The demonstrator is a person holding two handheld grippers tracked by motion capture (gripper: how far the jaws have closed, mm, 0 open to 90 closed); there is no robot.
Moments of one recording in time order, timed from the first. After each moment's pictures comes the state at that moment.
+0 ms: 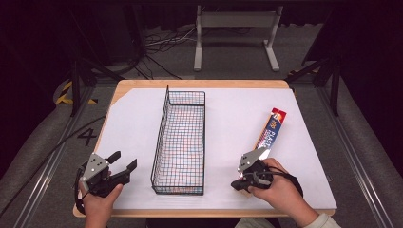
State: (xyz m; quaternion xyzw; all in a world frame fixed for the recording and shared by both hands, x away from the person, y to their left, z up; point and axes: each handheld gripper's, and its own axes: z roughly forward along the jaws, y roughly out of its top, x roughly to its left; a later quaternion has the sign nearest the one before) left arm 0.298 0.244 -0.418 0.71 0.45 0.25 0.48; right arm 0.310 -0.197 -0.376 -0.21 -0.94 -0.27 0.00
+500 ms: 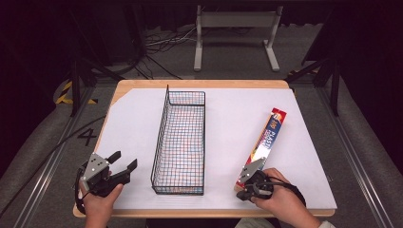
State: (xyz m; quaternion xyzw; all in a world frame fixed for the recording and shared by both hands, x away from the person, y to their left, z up) left arm 0.298 0.244 -0.418 0.71 0.45 0.25 0.48; right arm 0.299 -0.205 -0.403 -0.21 -0.95 -0.23 0.01
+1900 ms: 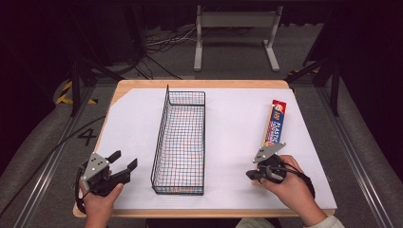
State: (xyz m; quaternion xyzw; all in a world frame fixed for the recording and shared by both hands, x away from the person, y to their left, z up) left arm 0.299 0.243 -0.417 0.71 0.45 0.25 0.48; right arm 0.323 -0.233 -0.379 -0.29 -0.92 -0.26 -0.07
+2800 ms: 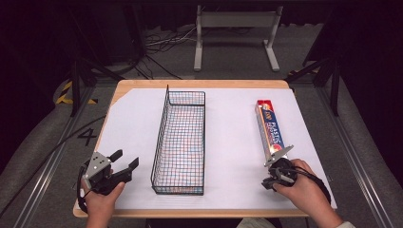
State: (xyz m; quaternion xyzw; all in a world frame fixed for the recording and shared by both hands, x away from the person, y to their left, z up) left arm 0.303 0.241 -0.417 0.71 0.45 0.25 0.48; right arm 0.317 -0.268 -0.389 -0.35 -0.92 -0.19 -0.03
